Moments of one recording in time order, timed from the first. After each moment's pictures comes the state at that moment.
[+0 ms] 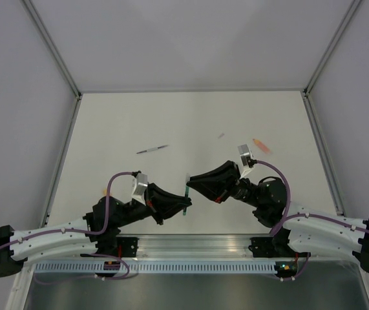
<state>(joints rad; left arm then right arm) -1.24 0.56 0.31 0.55 0.05 -0.41 1.04 0.92 0.44 1.00 -0.27 0.63</state>
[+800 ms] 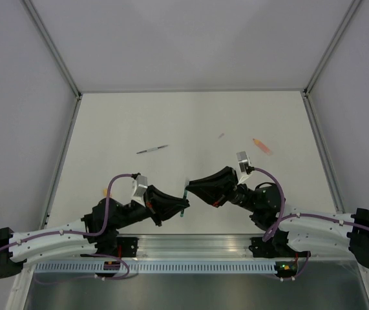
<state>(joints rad) -1.24 0.51 0.29 0.49 0.03 -0.41 1.07 0.98 0.35 1.17 -0.22 0.61</state>
